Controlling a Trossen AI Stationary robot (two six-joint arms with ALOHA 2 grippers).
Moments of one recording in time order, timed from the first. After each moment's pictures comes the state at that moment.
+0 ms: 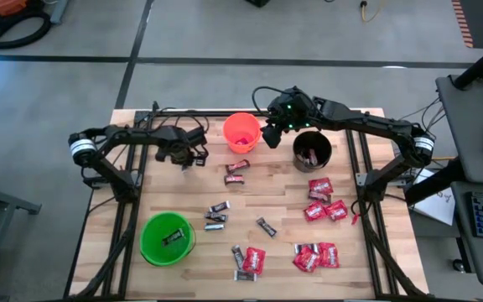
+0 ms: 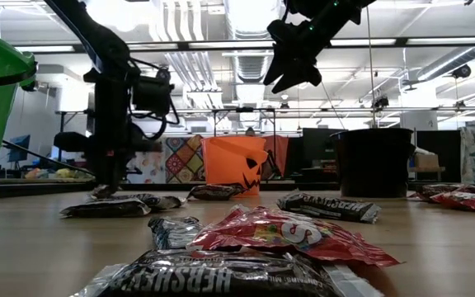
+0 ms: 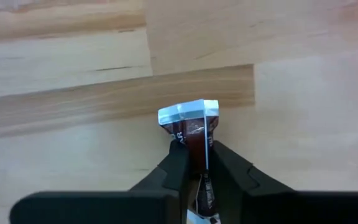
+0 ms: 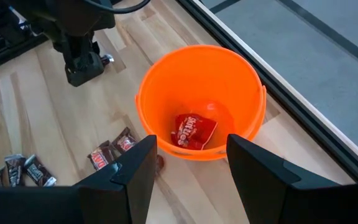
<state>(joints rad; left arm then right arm) 0.51 1.56 0.81 -0.74 -0.11 -0.93 -0.43 1.54 1.35 -0.53 -0.06 0.17</state>
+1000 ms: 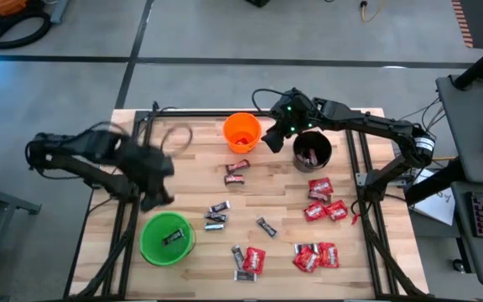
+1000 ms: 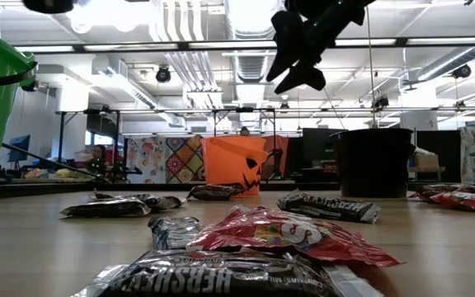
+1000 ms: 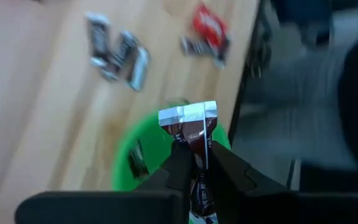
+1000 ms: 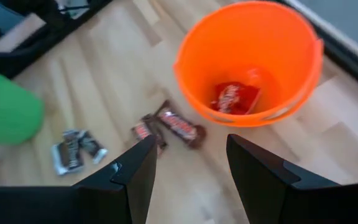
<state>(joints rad) -0.21 1.06 1.31 -1.24 0.28 -0.66 -0.43 1.53 1.35 -0.60 -0.24 0.29</state>
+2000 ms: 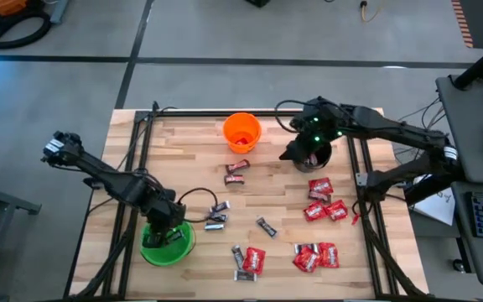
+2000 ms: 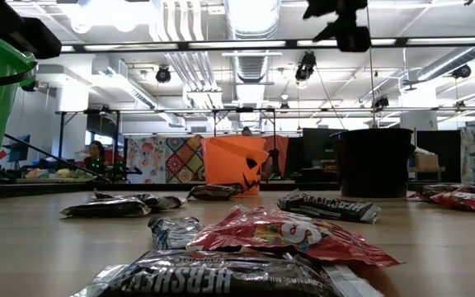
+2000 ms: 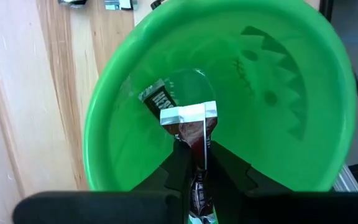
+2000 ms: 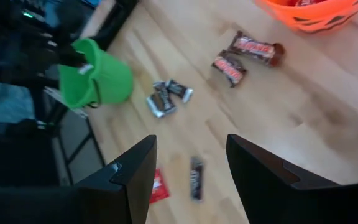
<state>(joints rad) -0.50 1.27 1.06 -1.13 0.19 -0.48 -0.30 1.29 1.35 -0.84 -0.38 0.66</state>
